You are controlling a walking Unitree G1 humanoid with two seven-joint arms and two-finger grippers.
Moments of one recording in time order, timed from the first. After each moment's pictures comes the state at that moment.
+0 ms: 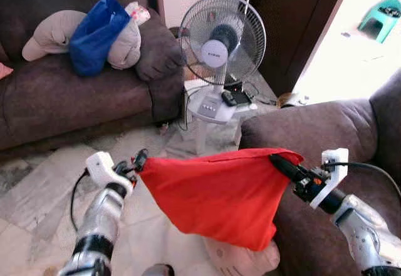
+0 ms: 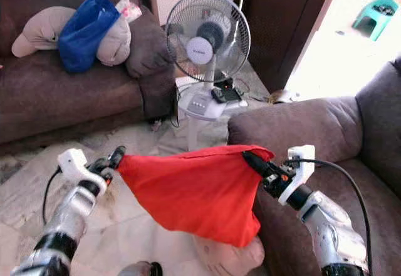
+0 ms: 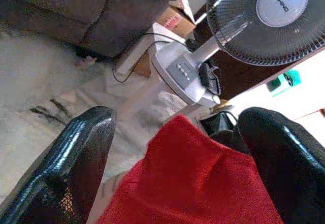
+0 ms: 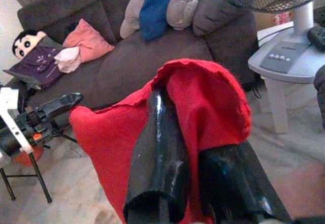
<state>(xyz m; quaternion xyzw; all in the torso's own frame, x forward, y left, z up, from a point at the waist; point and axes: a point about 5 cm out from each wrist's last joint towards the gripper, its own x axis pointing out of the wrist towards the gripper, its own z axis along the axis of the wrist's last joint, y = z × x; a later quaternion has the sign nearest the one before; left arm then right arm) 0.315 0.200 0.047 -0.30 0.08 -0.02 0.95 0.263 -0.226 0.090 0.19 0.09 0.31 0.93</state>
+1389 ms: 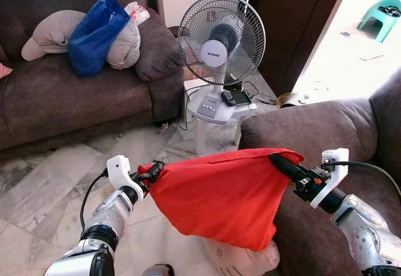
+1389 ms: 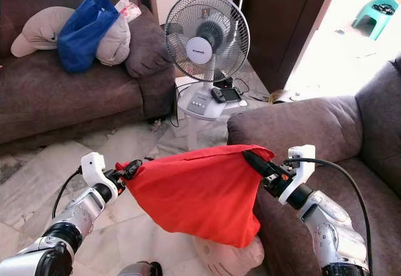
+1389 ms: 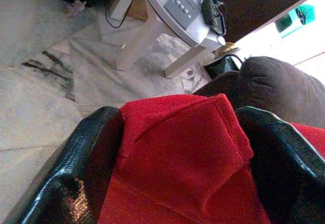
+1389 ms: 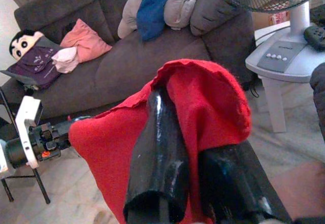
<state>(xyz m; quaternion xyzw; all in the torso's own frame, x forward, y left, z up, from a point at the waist) 0.315 0.182 0.025 -0.27 0.19 -0.07 0.94 0.264 -0.227 0.091 0.19 0.09 0.31 0.93</state>
